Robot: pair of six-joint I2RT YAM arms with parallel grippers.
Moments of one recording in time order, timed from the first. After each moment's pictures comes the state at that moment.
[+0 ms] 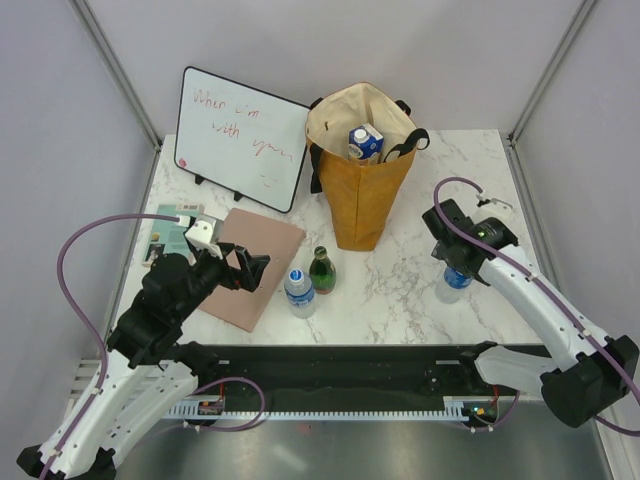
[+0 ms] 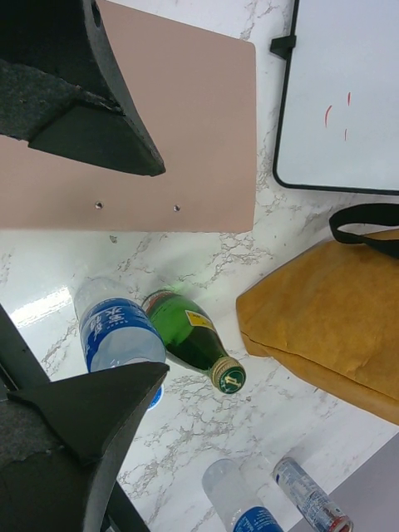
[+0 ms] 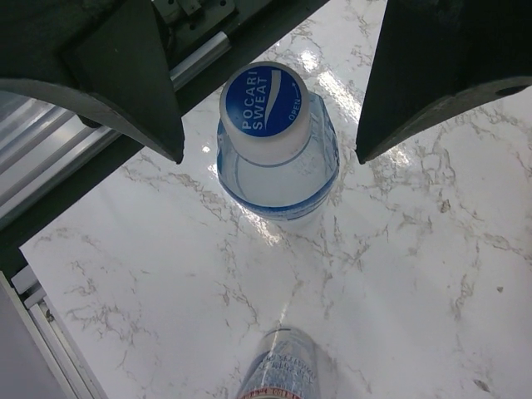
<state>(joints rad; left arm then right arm) -0.55 0.48 0.75 -0.49 -0.04 -0.22 0.46 1.16 1.11 -1.23 0.70 1.01</state>
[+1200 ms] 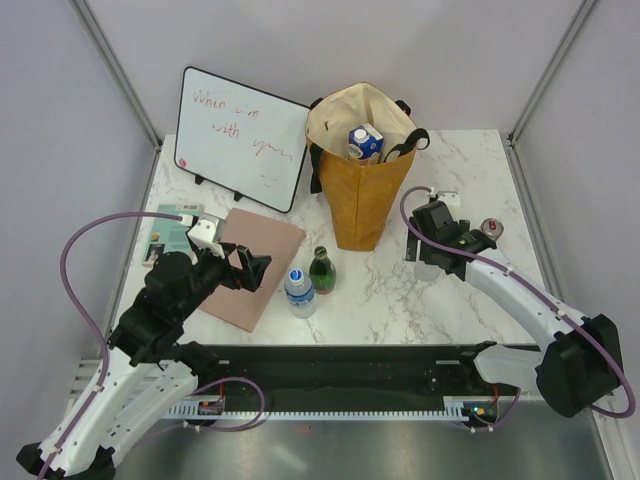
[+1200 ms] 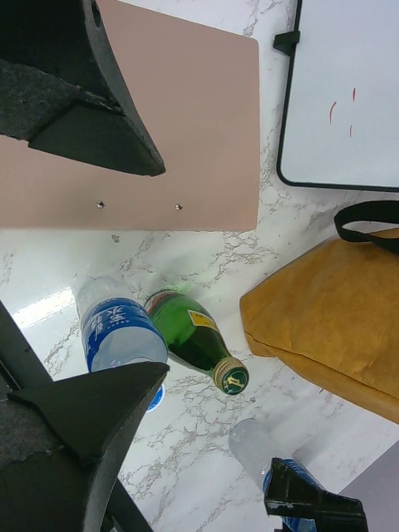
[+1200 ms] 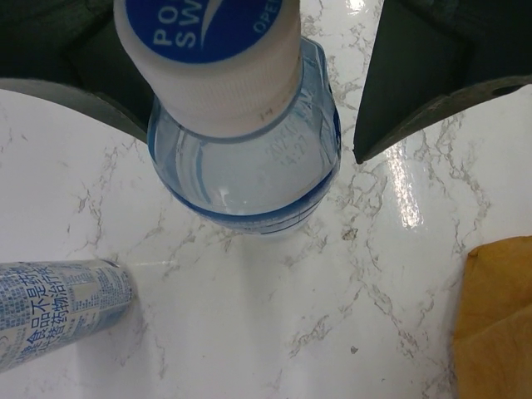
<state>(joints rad) -0.56 0.50 0.75 -0.49 -0.04 -0.22 0.46 1.20 0.89 -0.66 0.44 0.47</state>
